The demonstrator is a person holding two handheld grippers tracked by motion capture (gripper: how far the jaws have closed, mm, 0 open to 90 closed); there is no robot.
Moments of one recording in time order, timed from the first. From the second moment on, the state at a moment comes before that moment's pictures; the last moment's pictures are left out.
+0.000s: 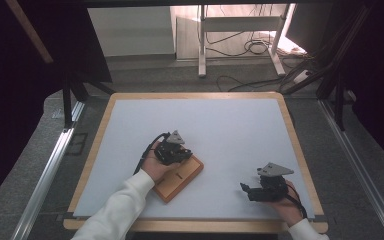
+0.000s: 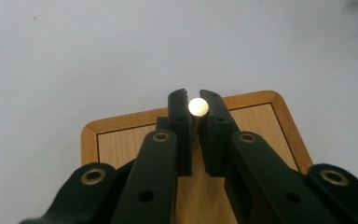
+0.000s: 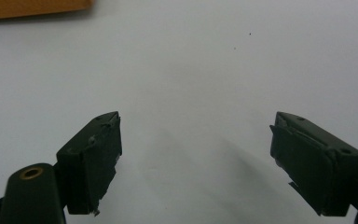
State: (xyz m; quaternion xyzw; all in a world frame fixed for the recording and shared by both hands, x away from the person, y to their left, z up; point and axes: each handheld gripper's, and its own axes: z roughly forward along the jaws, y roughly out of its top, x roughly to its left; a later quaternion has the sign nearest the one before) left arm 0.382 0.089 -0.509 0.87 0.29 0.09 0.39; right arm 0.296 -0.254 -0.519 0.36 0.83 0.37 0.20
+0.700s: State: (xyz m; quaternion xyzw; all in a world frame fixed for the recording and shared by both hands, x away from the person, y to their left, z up) left arm 0.367 0.129 -0.501 0.86 0.30 0.11 0.39; right arm 0.296 -0.254 -0.520 0.36 0.84 0.36 0.20
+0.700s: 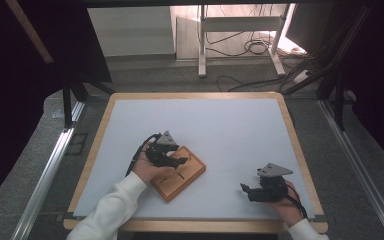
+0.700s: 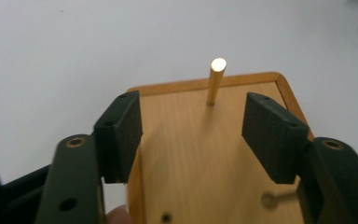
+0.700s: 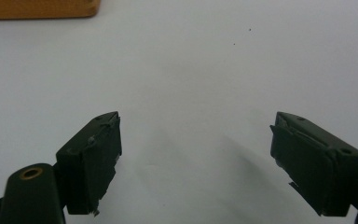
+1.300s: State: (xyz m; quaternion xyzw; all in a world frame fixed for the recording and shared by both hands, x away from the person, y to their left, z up) left arm 0.341 0.196 -0.513 0.87 0.33 0.11 0.36; right arm 0.296 -0.252 -0.522 0.36 0.84 0.35 0.20
